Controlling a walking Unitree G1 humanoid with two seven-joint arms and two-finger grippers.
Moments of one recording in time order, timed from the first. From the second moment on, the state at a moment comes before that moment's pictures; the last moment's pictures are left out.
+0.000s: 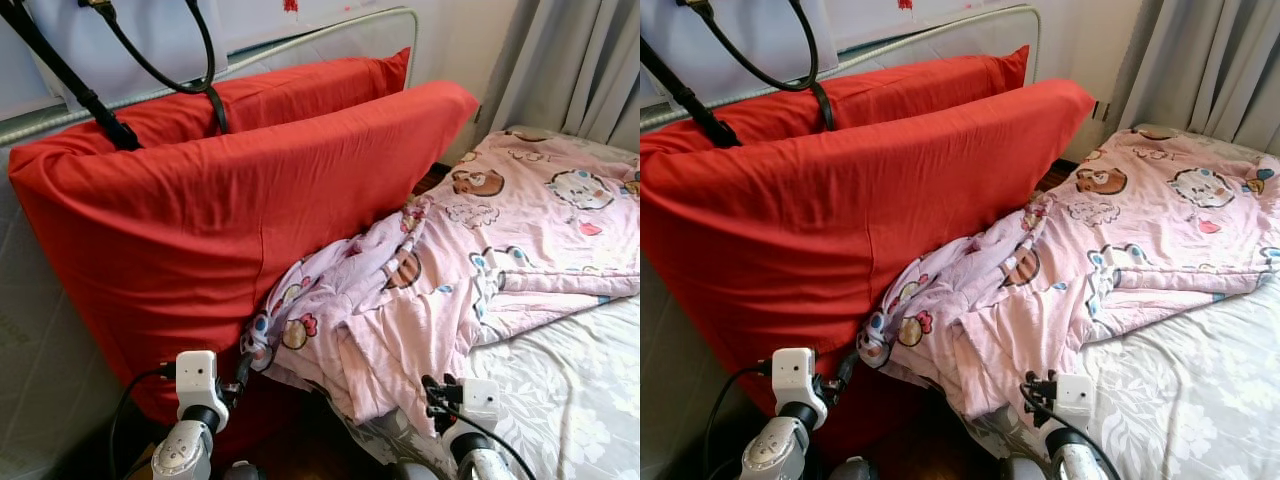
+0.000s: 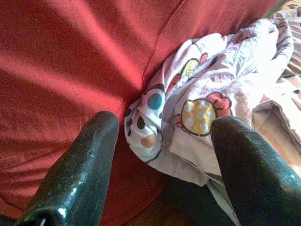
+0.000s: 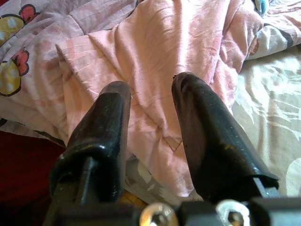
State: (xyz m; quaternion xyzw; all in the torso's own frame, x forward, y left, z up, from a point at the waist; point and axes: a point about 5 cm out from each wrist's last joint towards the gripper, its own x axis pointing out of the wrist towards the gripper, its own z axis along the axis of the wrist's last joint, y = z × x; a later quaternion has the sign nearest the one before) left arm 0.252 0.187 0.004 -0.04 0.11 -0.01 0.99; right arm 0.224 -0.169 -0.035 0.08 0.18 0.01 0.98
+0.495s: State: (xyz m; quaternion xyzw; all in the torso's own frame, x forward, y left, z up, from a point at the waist) left arm 0.254 0.187 0.008 -0.04 0.10 -0.01 0.99; right arm 0.225 -0.166 -0.035 0.08 0.19 0.01 0.98
